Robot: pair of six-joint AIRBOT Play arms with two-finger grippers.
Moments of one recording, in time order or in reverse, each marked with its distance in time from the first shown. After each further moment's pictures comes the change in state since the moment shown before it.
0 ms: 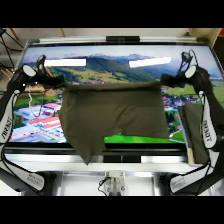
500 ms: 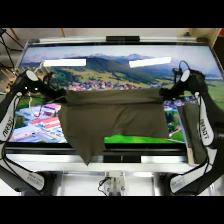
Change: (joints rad) left arm 0.011 -0.030 -0.051 0.034 -0.257 -0.033; right arm 0.009 -0.037 -0.018 -0.137 0.251 0.026
